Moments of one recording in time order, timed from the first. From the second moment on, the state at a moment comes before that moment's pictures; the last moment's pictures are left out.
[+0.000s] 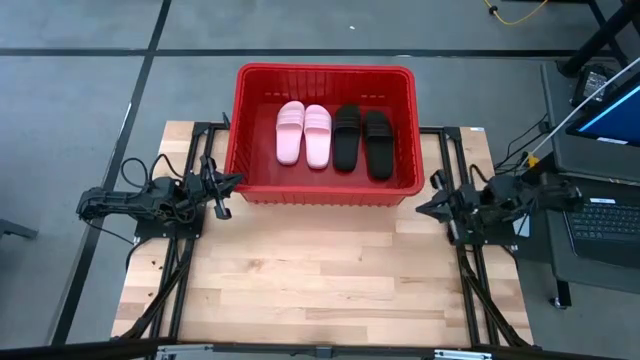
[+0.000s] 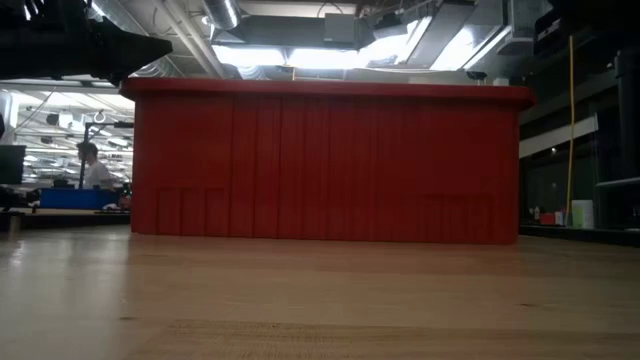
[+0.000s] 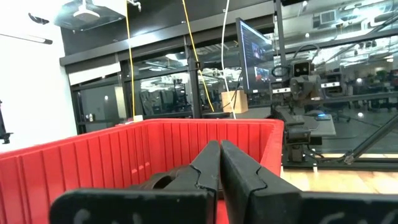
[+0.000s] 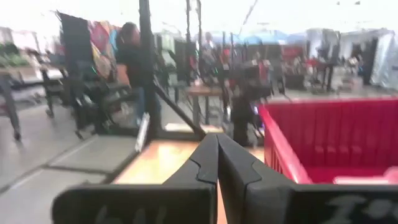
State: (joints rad) left arm -0.02 0.00 0.01 0.31 -0.38 0.22; right arm 0.20 0.20 0.29 0.05 0.02 0.00
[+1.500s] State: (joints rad) left arm -0.02 0.00 0.01 0.31 -0.38 0.22; right arm 0.11 0.01 0.01 0.22 -0.18 0.02
